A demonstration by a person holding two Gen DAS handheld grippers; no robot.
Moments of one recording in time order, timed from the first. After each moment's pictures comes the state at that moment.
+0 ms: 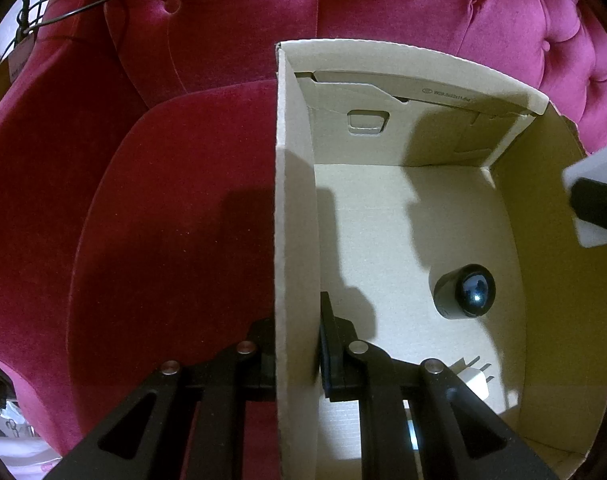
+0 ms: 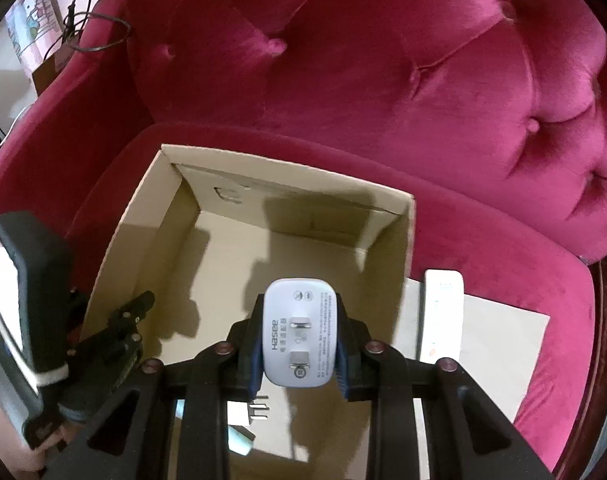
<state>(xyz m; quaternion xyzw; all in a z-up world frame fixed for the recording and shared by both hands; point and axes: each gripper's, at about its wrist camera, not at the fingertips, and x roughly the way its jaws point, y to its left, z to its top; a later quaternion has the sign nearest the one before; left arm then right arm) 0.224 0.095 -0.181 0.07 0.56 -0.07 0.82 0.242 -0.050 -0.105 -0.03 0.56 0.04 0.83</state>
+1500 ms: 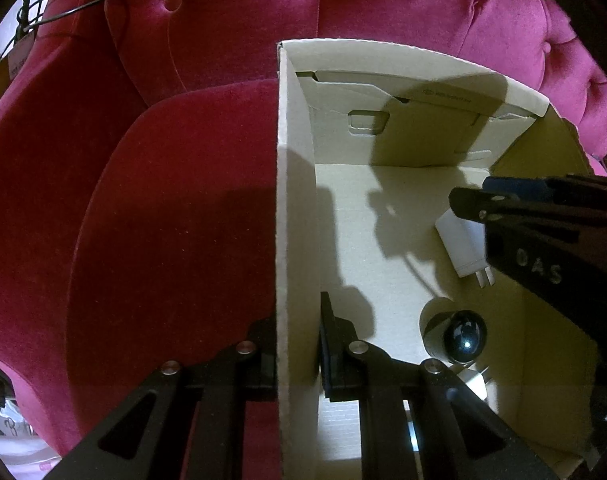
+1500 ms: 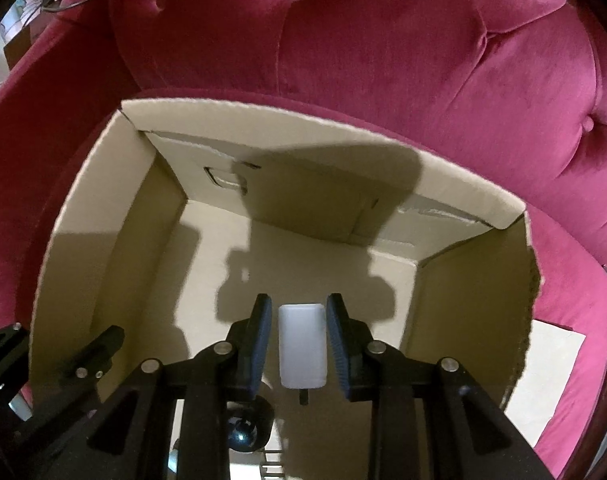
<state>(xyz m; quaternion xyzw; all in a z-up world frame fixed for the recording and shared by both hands) 0.228 0.099 -0.181 0.07 0.56 -0.07 0.82 0.279 -0.027 -0.170 -0.04 0.58 0.04 0.81</state>
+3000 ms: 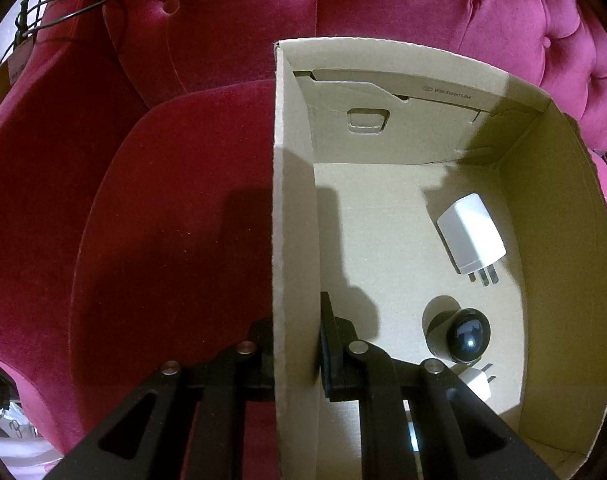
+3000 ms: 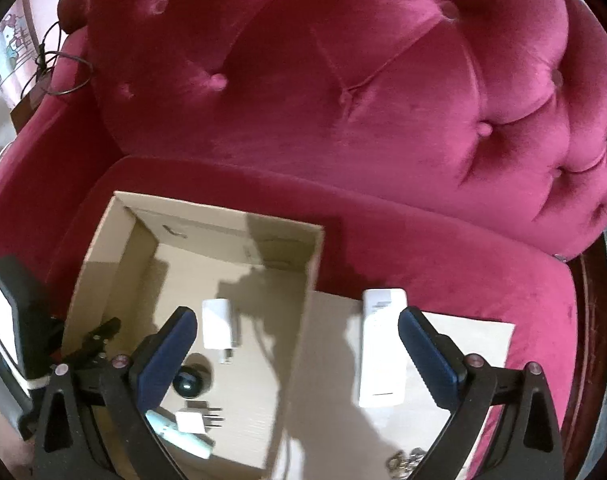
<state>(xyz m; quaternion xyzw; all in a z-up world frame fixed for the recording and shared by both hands) 0.227 0.095 -0.182 0.08 0.56 -0.06 0.82 0.239 -0.108 -0.080 -0.02 0.53 -0.01 0.85</state>
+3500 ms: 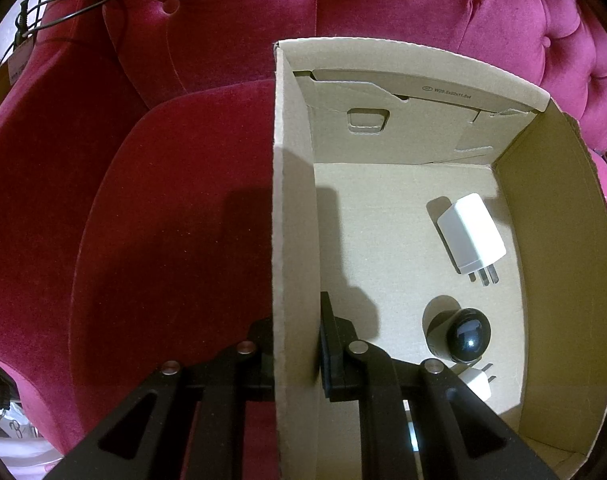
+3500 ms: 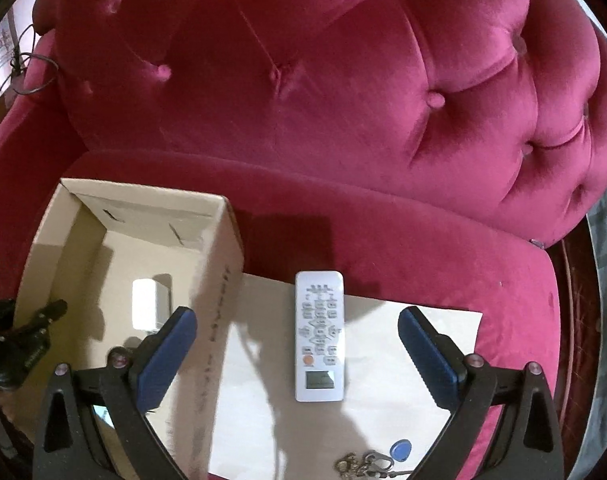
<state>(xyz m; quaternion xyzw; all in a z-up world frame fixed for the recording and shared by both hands) 0.227 0.095 -0.182 0.08 0.56 -0.06 0.82 0.226 -0.161 -0.102 -0.02 0.53 -0.04 0.85</state>
